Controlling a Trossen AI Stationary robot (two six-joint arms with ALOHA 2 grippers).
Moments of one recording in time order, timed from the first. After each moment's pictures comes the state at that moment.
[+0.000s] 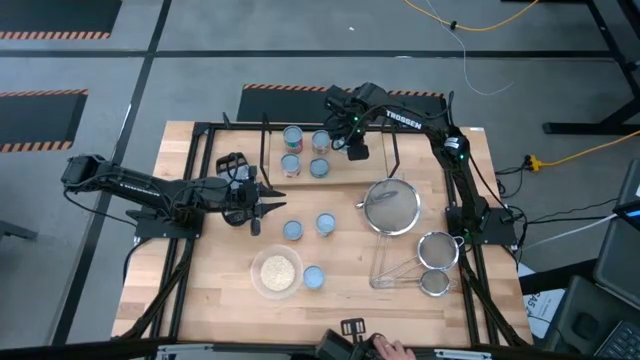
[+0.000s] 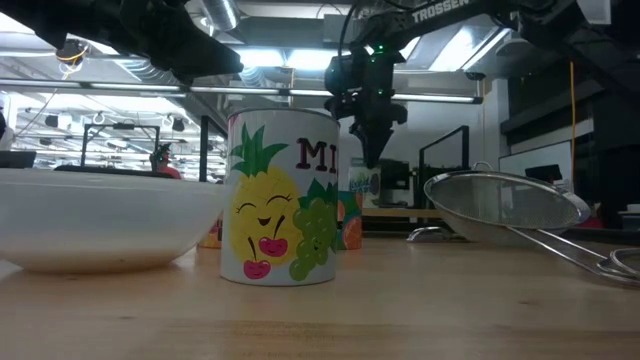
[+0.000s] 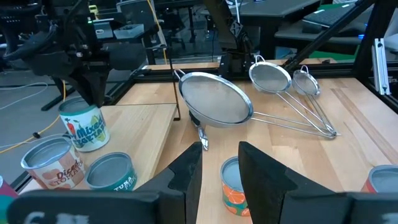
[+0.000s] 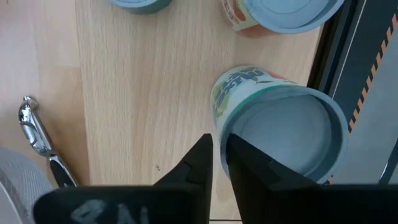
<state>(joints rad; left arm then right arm) -0.10 0.90 0.41 0.32 -0.27 0.03 -0.54 2.19 2.10 -1.35 0.01 -0.69</state>
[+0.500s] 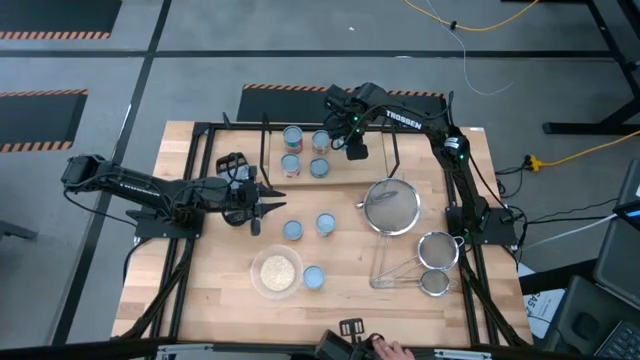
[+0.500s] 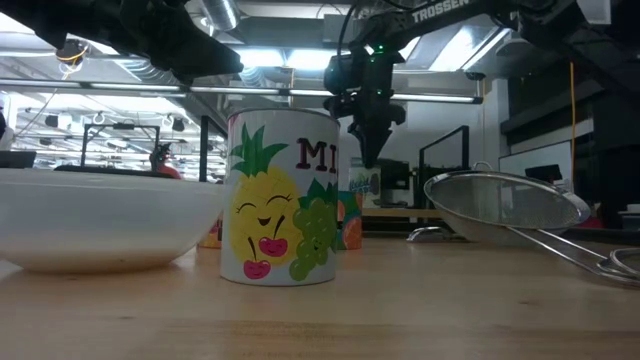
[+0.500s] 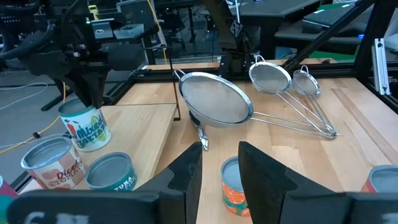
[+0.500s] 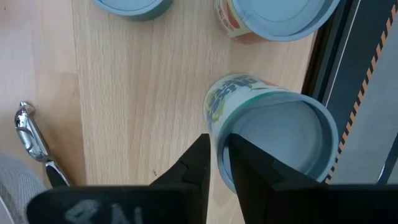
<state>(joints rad) -0.10 0.90 0.41 0.32 -0.27 0.03 -0.54 2.19 2.10 -1.33 0.01 -0.69</state>
